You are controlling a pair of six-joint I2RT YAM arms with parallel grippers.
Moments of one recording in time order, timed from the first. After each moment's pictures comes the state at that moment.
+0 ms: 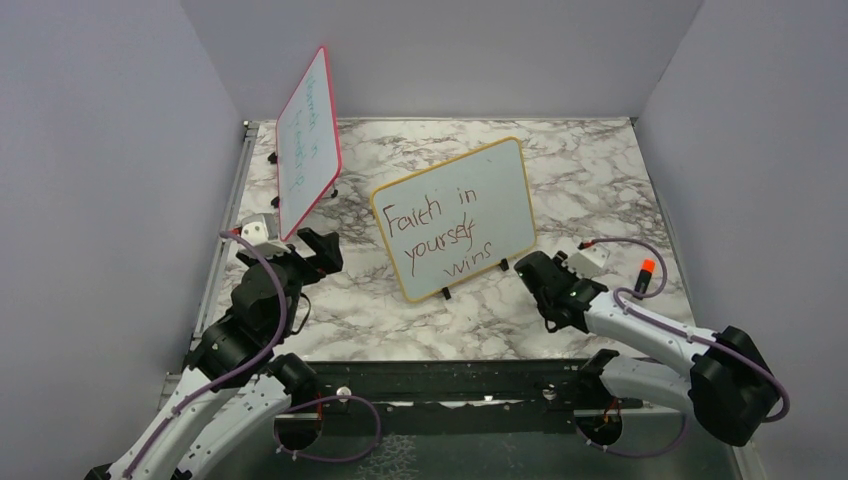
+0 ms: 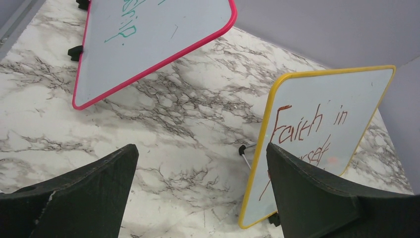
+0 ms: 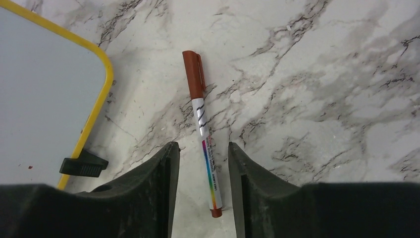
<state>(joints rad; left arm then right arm) -0.68 0.41 0.73 -0.52 -0.63 -0.53 0.68 1.09 0.48 -0.46 0.86 1.19</state>
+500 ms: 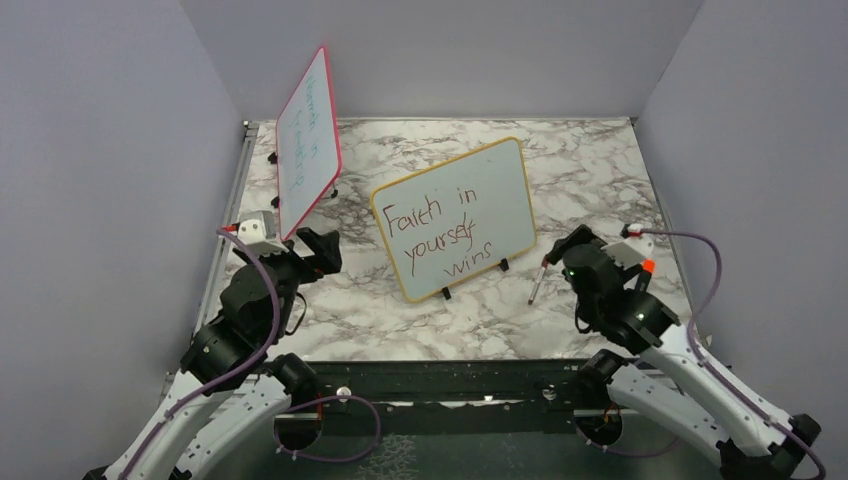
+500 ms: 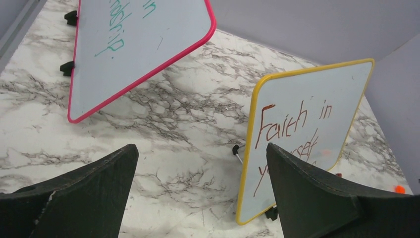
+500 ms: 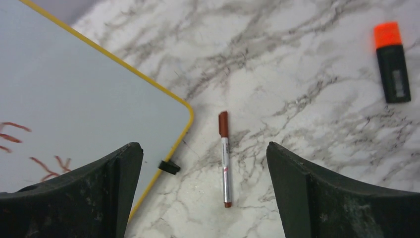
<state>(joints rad) -0.67 0.42 0.77 -0.53 -0.58 -0.49 0.68 0.70 0.64 -0.66 0.88 0.99</state>
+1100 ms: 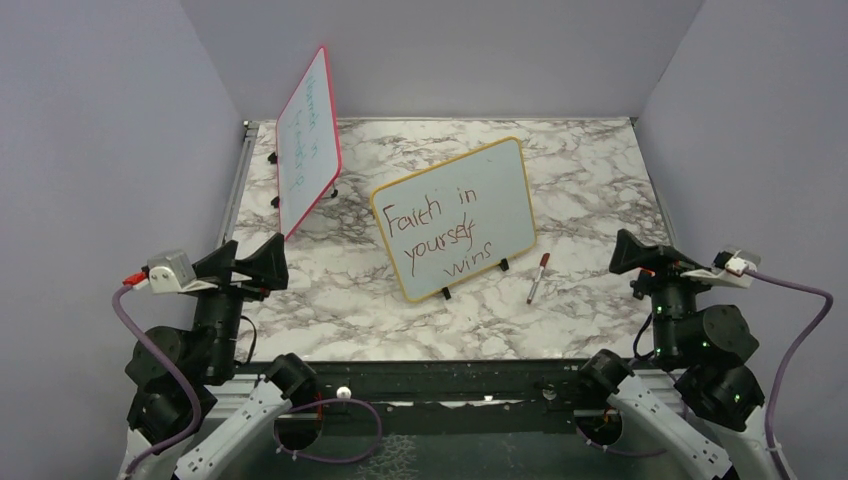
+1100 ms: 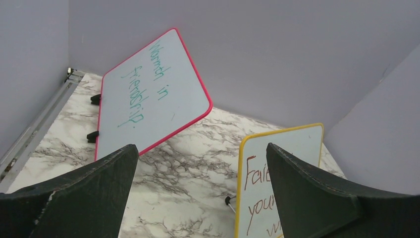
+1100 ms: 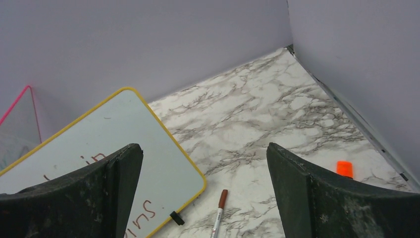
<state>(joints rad) -0.67 0.18 0.92 -0.52 -0.60 -0.28 0.68 0.20 0.82 -0.49 0.84 0.27</state>
